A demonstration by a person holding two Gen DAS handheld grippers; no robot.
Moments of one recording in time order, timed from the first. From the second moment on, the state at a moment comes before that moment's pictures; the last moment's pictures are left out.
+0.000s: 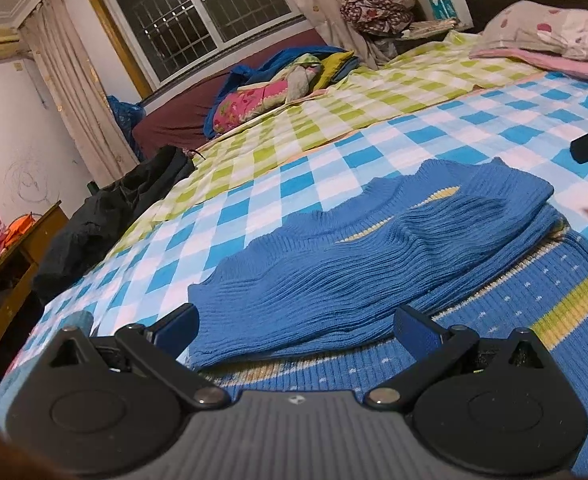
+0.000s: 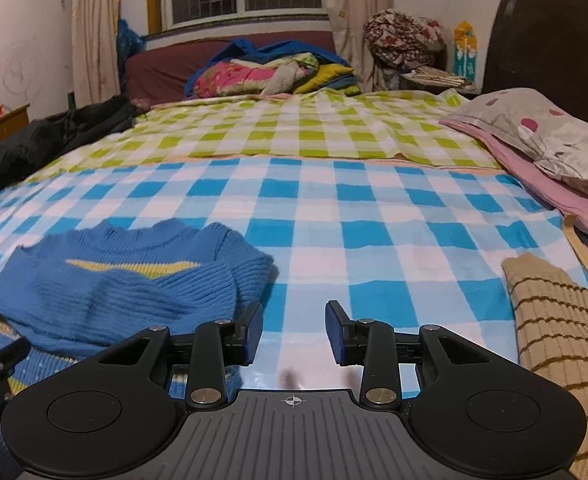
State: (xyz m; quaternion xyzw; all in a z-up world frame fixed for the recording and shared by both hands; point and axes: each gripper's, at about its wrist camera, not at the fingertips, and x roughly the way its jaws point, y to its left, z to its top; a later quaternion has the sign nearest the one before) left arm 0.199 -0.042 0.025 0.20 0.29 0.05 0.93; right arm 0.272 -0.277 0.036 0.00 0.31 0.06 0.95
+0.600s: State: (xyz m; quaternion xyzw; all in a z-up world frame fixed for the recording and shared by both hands) left arm 0.229 0.031 0.021 0.11 0.27 0.08 0.95; right arm 0.298 -0.246 0.038 0.07 0.30 0.15 0.94
